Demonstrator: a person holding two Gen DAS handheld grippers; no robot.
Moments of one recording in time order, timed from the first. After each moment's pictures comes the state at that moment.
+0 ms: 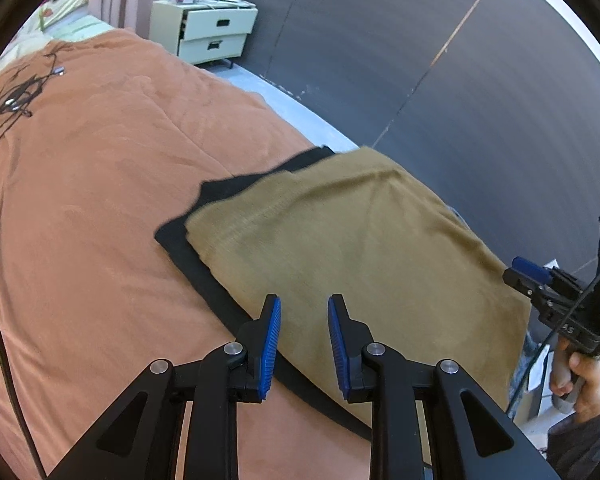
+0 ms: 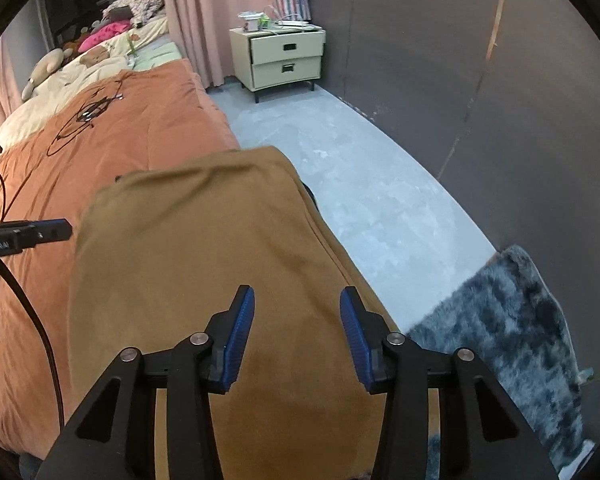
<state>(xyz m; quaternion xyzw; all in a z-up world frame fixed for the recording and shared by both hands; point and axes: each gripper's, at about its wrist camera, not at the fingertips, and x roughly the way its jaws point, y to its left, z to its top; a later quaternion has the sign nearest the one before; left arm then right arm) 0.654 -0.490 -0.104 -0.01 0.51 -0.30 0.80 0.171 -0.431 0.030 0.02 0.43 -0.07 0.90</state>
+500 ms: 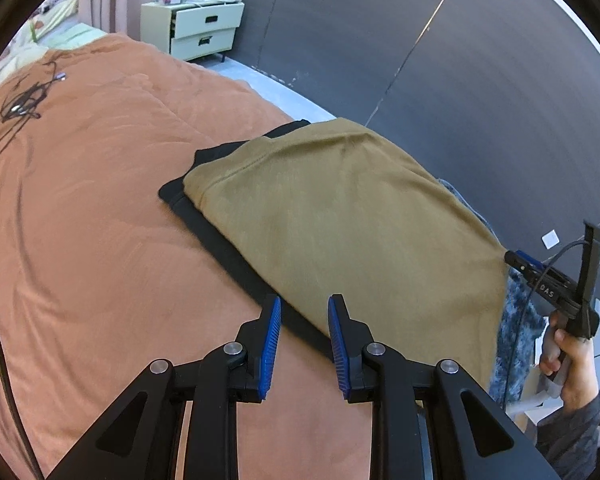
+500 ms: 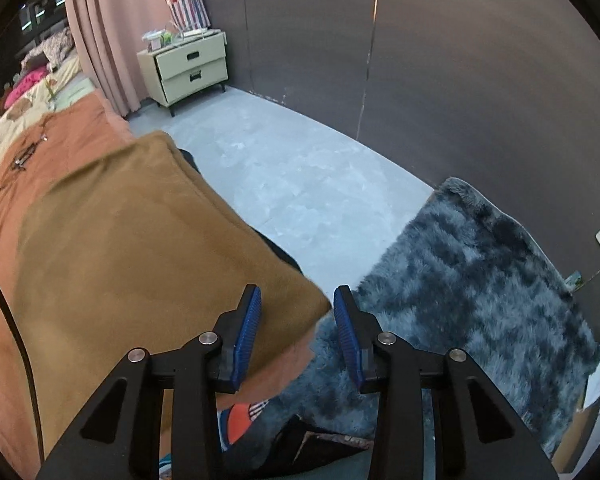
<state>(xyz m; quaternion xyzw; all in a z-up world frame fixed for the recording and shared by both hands) 0.602 -0.479 -0.082 0.02 0.52 -0.31 0.80 0.097 -0.477 0.011 0.09 0.42 -0.21 0.88</state>
